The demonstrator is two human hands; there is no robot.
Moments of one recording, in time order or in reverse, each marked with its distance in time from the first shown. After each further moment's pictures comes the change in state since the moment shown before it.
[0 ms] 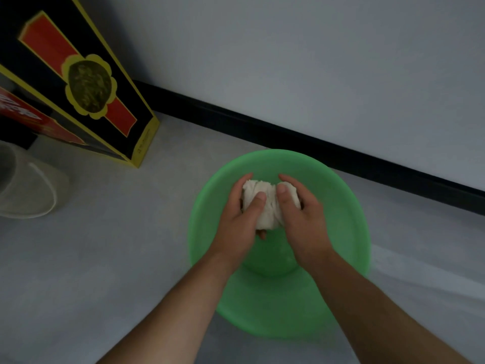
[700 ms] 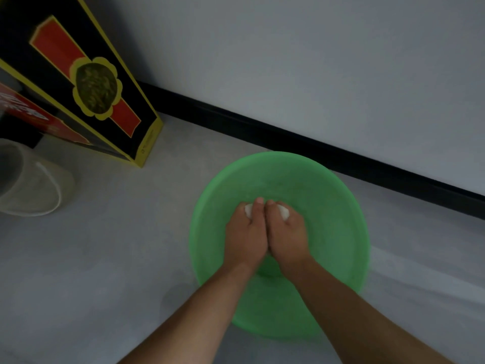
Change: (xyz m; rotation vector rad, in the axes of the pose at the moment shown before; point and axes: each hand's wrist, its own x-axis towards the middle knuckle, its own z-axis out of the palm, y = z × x) left_hand 0.005 -0.029 0.018 0.392 0.348 -0.049; right_hand -0.012 0.013 0.025 -0.156 0.066 0.150
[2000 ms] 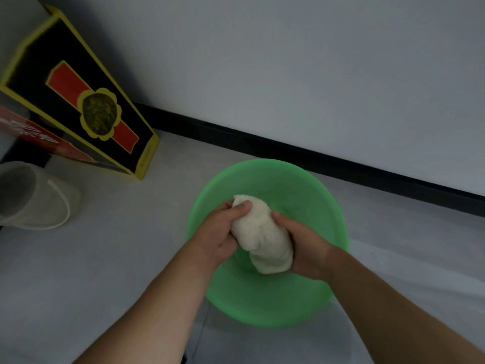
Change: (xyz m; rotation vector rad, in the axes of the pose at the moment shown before) left_hand 0.007 0.033 -0.042 -0.719 -0.453 -0.459; right_hand 0.000 -0.002 -0.075 0.363 -0.656 0.591
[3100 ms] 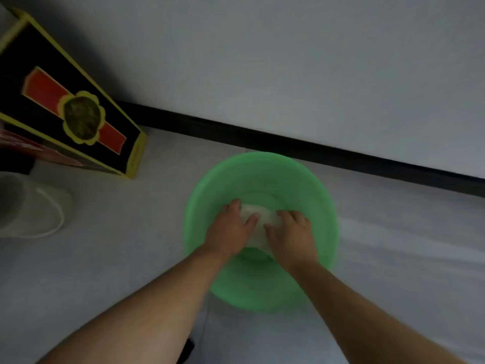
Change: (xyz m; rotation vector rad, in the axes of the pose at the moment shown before) left_hand 0.028 -0.027 -0.015 1.437 0.139 0.314; right_hand 0.009 0.035 0.014 -1.208 0.875 -0.315
